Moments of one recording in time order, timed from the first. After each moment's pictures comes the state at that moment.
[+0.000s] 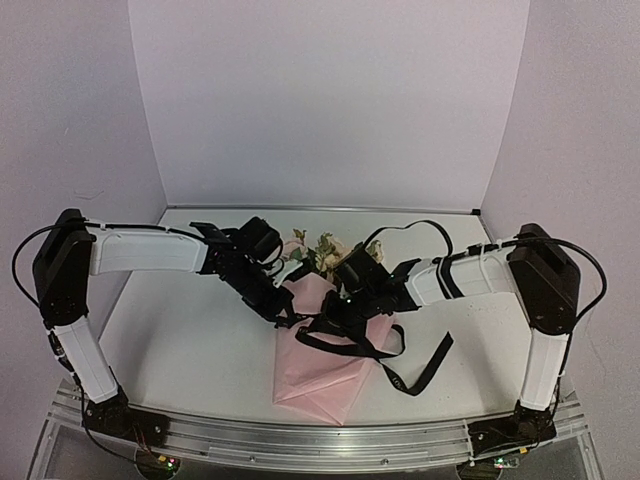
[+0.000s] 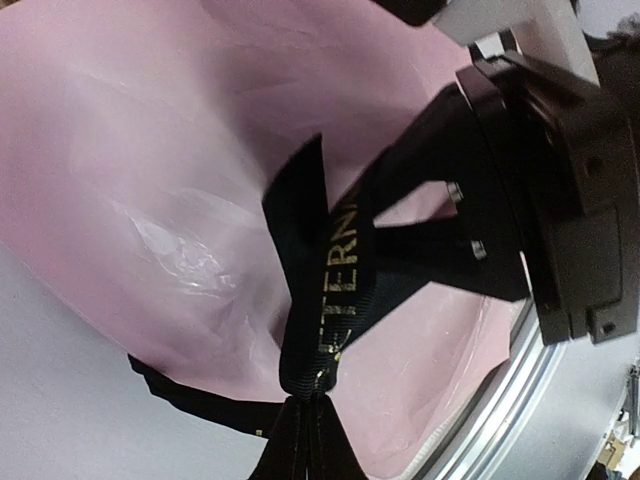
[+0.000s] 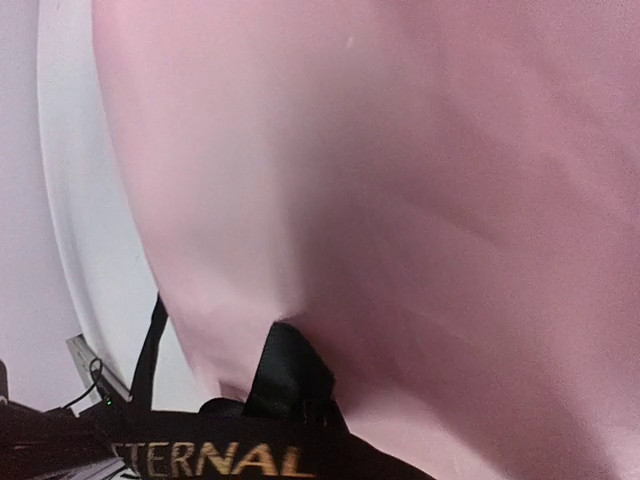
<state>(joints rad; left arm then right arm) -0.83 1.76 1.23 -0.57 0.41 -0.13 0.93 1.94 1.21 -0.20 -0.19 1.11</state>
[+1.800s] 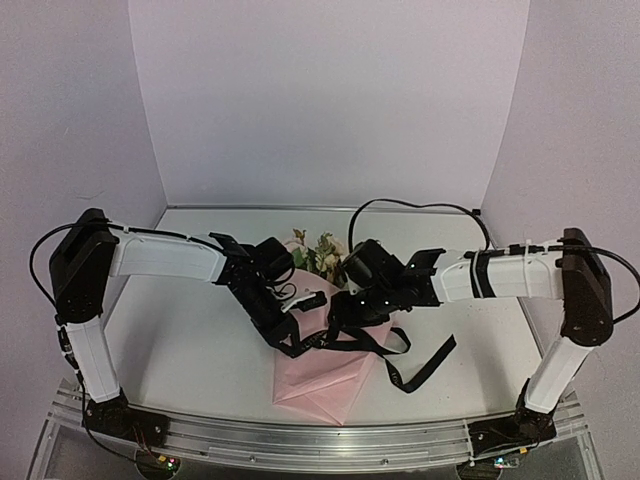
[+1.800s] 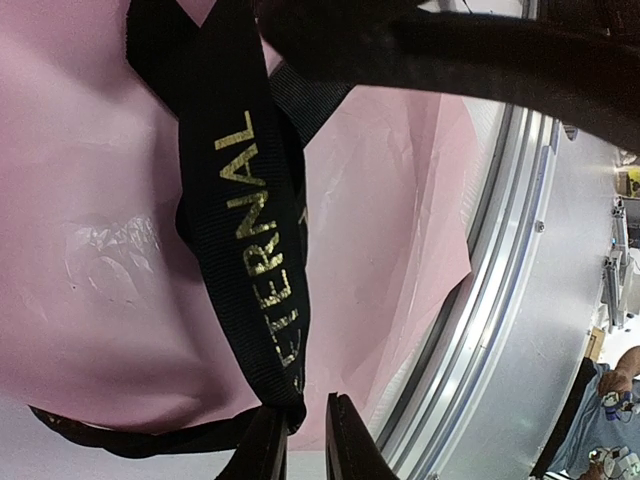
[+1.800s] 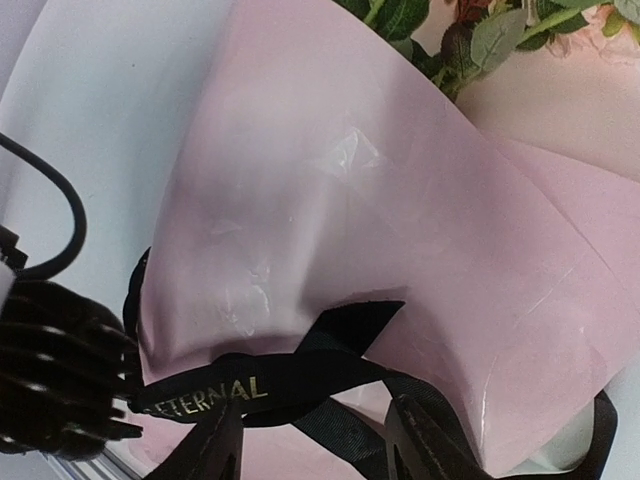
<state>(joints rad) -0.89 1.85 1.25 -0.68 0.60 0.04 0.99 1.75 1.20 -0.42 0.07 0.66</state>
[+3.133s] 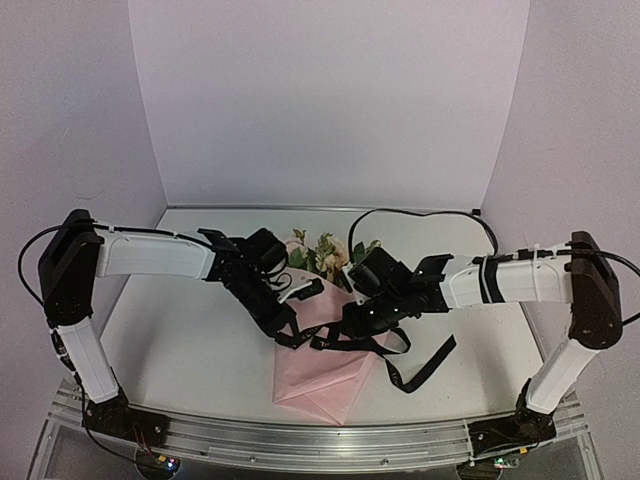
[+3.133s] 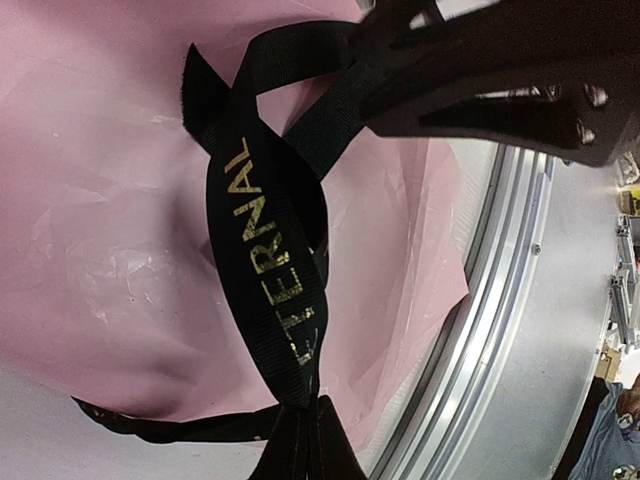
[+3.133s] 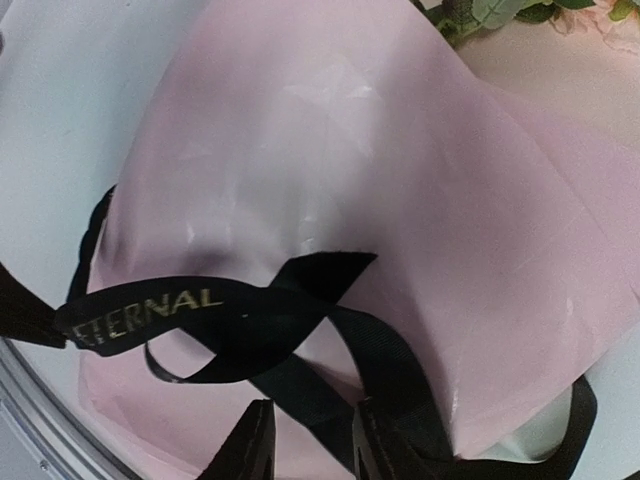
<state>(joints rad) -0.87 1.78 1.22 -0.62 0.57 0.02 1.00 1.70 1.12 -0.44 0.03 0.57</state>
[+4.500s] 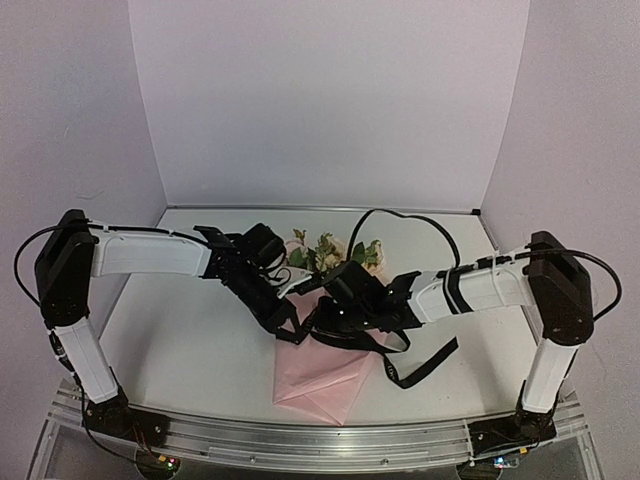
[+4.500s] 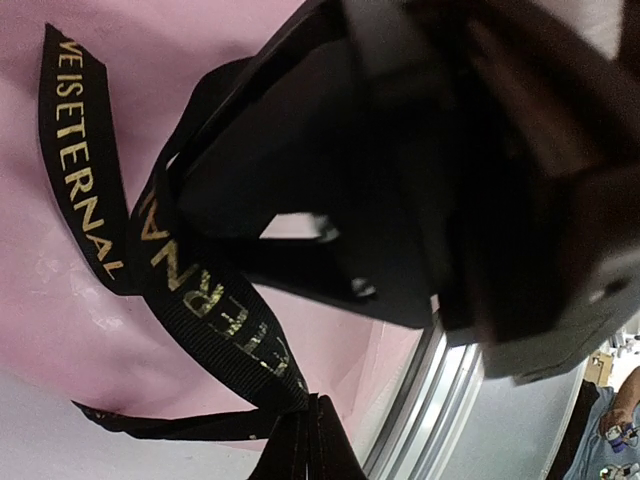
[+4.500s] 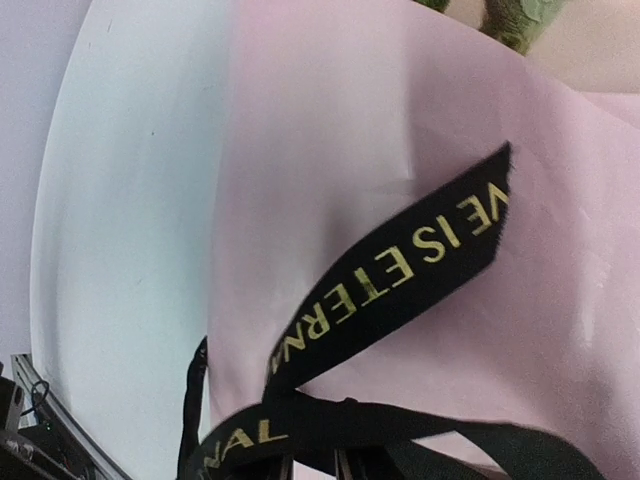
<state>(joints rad) -0.86 1.76 1.23 -0.60 0.61 0.01 1.05 1.87 1.17 -0.14 0.13 0.99</state>
